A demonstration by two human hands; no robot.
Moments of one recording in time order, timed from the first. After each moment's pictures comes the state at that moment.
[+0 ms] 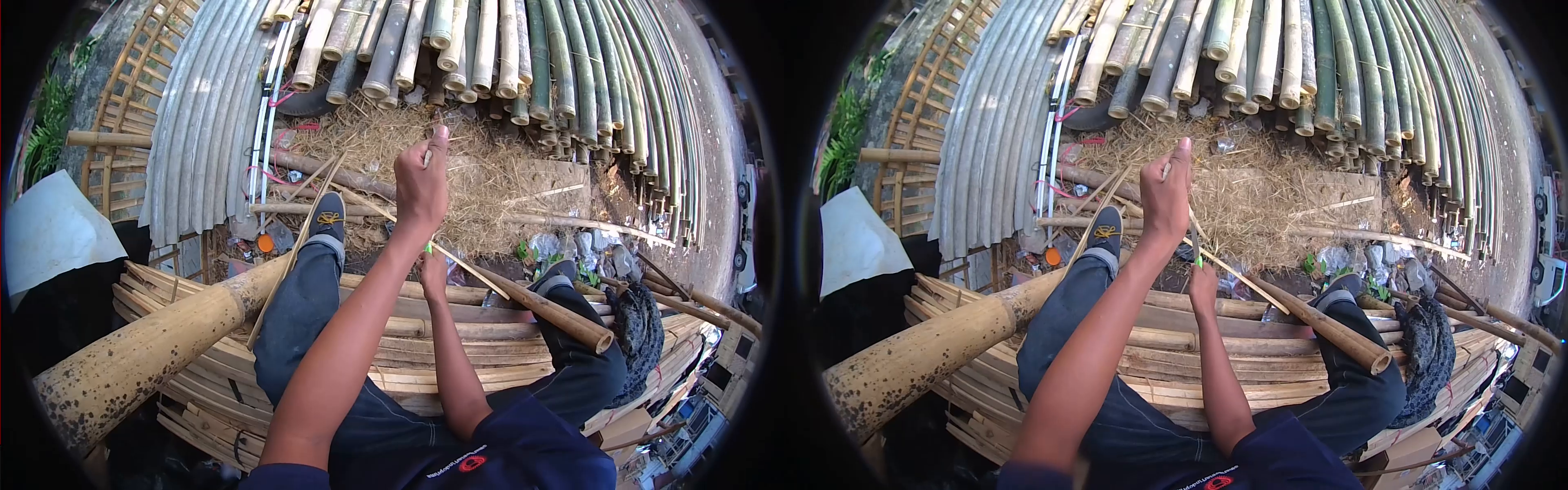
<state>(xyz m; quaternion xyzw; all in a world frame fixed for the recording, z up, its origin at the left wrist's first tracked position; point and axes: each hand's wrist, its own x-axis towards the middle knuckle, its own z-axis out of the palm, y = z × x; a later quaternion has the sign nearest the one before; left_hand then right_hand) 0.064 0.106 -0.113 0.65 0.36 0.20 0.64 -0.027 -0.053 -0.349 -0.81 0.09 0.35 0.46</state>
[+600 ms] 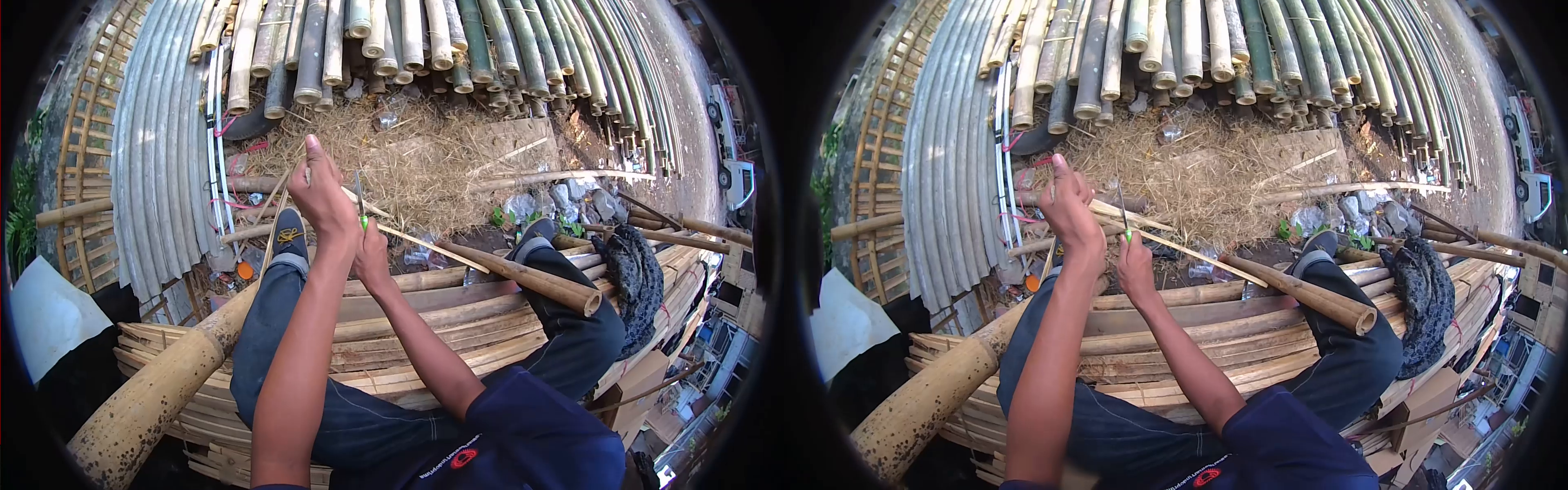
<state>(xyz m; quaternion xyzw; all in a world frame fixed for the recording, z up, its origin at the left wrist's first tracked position) 0.064 0.100 -0.121 0.53 0.41 0.31 0.68 -0.011 0.013 -0.278 -0.84 -0.05 0.17 0.51</state>
